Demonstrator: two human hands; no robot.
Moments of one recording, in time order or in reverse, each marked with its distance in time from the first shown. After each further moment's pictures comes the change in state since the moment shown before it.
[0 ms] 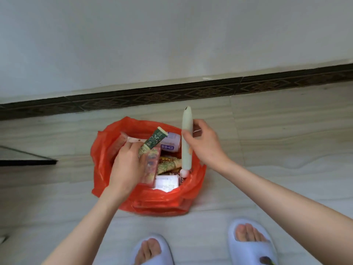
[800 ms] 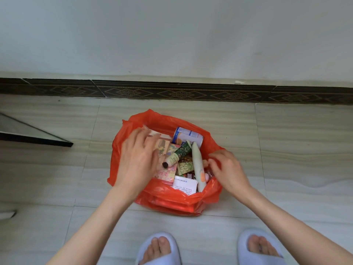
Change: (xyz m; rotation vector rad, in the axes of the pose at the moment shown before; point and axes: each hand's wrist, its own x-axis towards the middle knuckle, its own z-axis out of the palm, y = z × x) left_hand -0.009 -0.040 -0.010 0.165 0.200 0.213; right_hand -0.023 0.060 0.020 -0.524 -0.167 -0.110
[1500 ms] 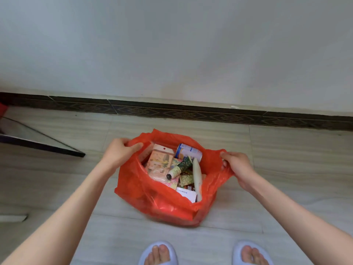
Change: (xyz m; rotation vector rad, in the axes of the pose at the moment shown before) left_hand 0.042 -0.039 -0.063 -0.653 -0.242 -0.706; right_hand 0.032 -0.029 -0.060 0.746 -0.040 0.522
